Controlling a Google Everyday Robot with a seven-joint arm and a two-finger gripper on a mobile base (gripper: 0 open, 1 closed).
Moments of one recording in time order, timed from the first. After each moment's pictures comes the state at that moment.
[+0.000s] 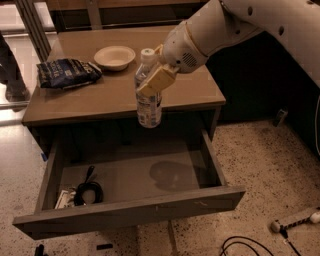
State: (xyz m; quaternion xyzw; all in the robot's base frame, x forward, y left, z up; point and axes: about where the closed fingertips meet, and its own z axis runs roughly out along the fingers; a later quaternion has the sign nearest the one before) arm 0.573 0.021 0.940 -0.65 0.64 0.22 0.34
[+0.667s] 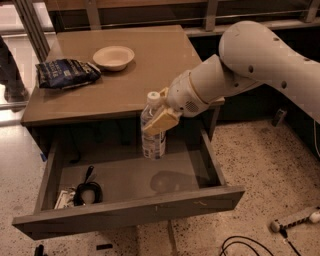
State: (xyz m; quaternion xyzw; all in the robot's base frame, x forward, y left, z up) arm 0.533 0.011 0.854 -0.63 0.66 0.24 0.33
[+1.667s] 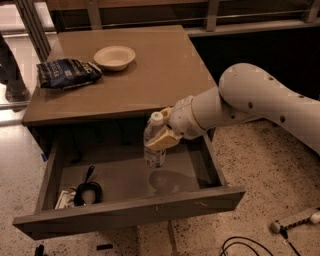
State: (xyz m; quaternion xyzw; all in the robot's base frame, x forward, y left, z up) arm 0.531 0.006 0.801 -0.63 0.65 0.21 0.37
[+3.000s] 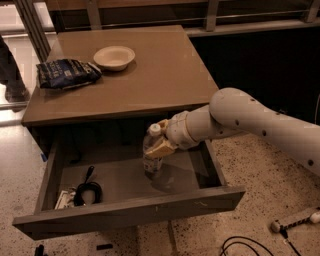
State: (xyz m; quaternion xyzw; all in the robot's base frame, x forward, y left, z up) arm 0.556 0.010 0.739 -0.63 0.64 0.21 0.38
